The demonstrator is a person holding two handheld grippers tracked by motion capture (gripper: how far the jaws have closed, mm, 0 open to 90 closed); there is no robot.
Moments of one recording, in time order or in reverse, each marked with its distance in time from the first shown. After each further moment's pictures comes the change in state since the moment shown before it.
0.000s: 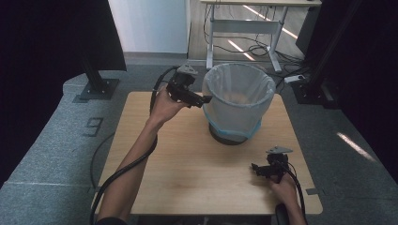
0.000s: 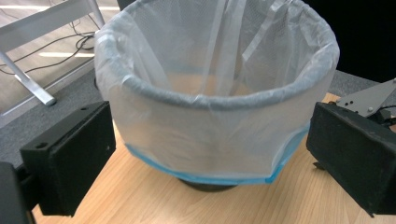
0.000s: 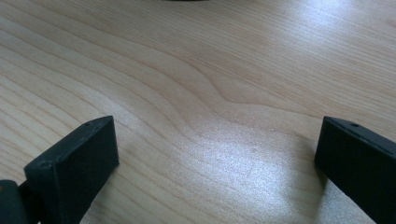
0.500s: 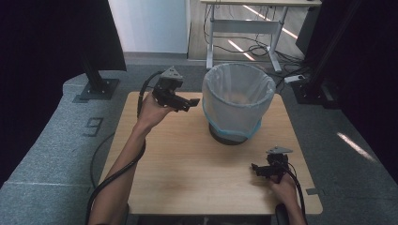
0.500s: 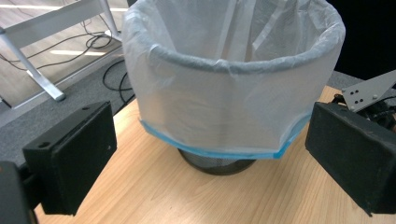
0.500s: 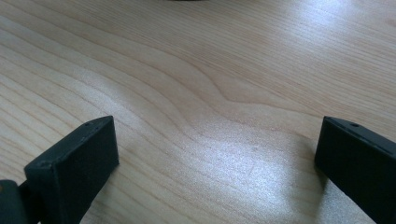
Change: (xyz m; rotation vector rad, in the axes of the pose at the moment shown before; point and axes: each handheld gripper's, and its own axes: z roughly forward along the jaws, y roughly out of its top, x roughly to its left) left arm 0.010 -0.029 -0.028 -0.026 0.029 -0.027; right arm 0.001 0.000 0.000 0.000 -0.001 0.001
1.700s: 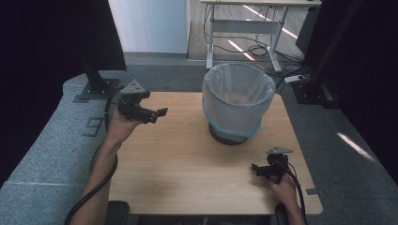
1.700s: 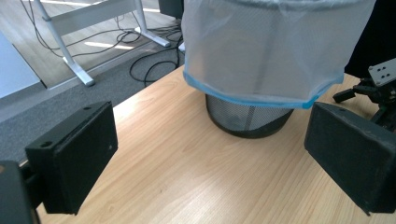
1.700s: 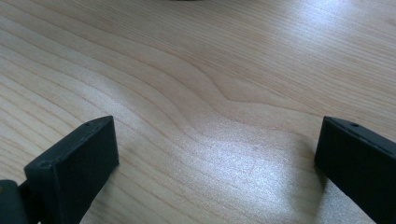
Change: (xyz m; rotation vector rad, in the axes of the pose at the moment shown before) left arm 0.025 -0.074 -0.066 -0.031 0.093 -0.067; right arm 0.001 0.000 0.000 -0.001 -0.004 0.003
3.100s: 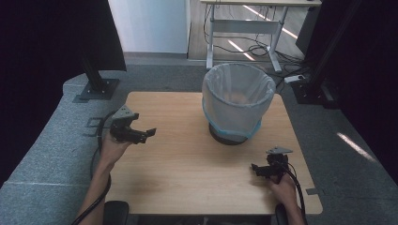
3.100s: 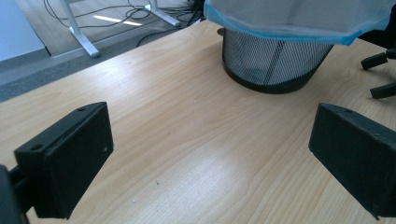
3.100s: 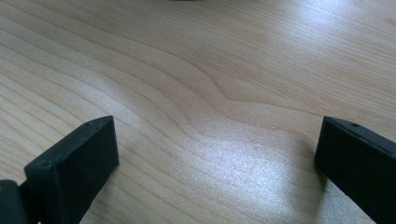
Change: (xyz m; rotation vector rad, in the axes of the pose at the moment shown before) left arm 0.012 -0.092 0.007 0.028 0.029 -0.083; right arm 0.001 0.000 0.000 -0.001 -0.001 0.004
